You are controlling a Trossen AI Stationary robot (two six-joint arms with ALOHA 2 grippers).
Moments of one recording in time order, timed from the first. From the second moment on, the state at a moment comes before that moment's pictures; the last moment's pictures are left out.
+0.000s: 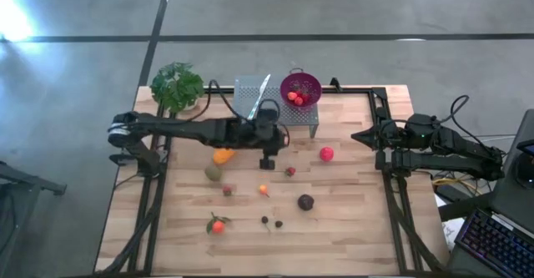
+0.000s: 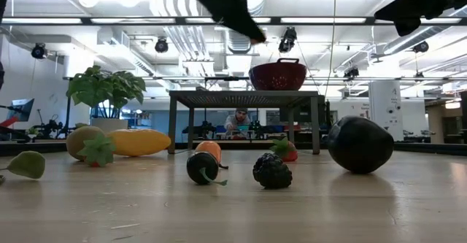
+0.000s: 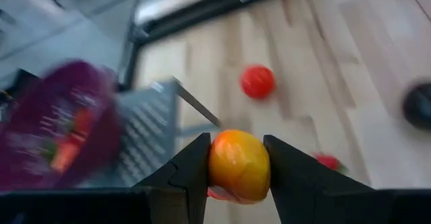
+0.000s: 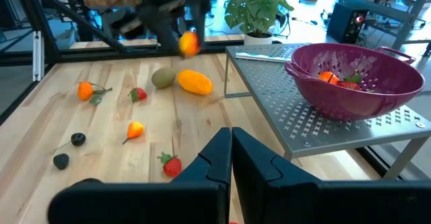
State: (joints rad) left arm 0.02 1.65 1.40 -0.32 -0.25 0.35; right arm -0.16 0.26 0.55 -0.54 0.00 0.02
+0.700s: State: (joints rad) left arm 0.28 1.65 1.56 -0.06 -0.14 0.38; right arm -0.16 0.26 0.55 -0.54 0.00 0.02
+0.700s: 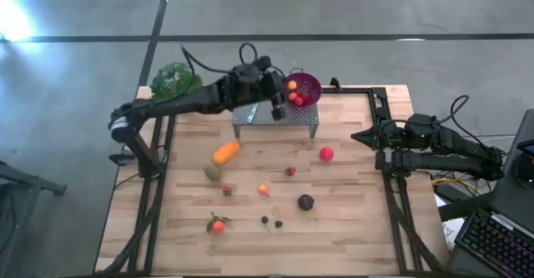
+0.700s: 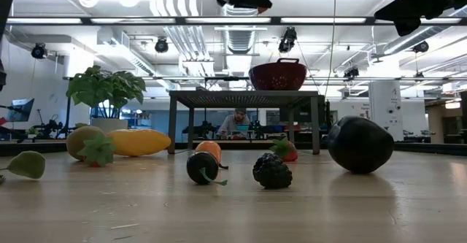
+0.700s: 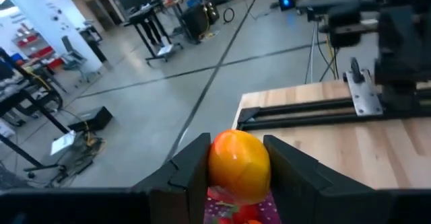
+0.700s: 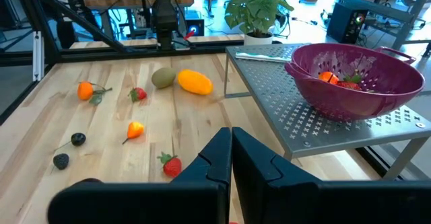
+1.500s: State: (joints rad) left arm 0.43 1.84 1.59 -0.06 -0.02 0.25; right arm -0.16 0.26 0.55 -0.54 0.00 0.02
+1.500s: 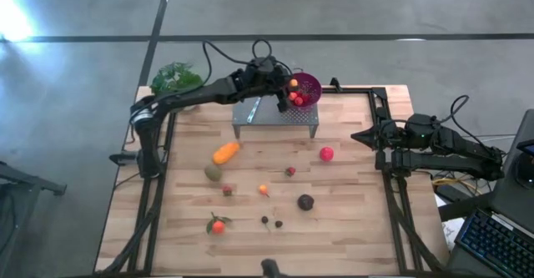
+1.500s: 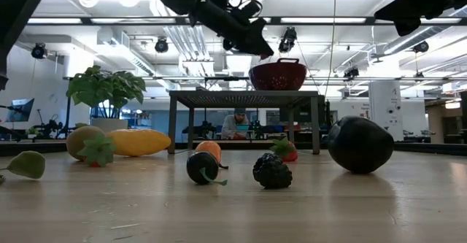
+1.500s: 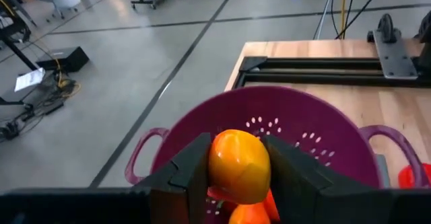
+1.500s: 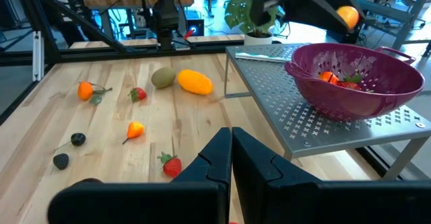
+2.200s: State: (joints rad) left arm 0.43 1.87 1.58 -0.07 -0.03 0.28; right arm -0.16 0.26 0.55 -0.54 0.00 0.02
